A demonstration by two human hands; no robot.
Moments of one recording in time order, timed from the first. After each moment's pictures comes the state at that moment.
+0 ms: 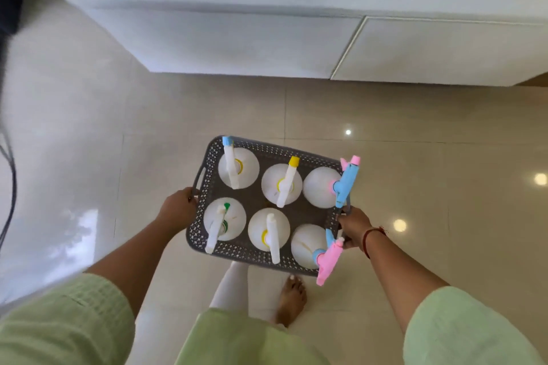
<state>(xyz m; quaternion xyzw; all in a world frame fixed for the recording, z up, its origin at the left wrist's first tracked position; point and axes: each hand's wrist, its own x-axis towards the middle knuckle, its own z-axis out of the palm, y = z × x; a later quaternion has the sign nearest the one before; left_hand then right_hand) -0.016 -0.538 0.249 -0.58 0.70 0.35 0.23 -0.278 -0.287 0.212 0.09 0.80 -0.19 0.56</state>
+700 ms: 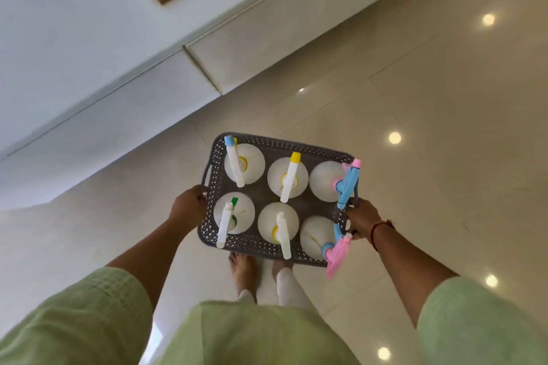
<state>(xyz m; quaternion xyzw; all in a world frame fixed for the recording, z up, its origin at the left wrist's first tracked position) -0.266 -0.555 0.192 -0.35 0.83 0.27 0.34 -0.355 -0.202 0.176 0.30 0.76 -0.32 0.49</state>
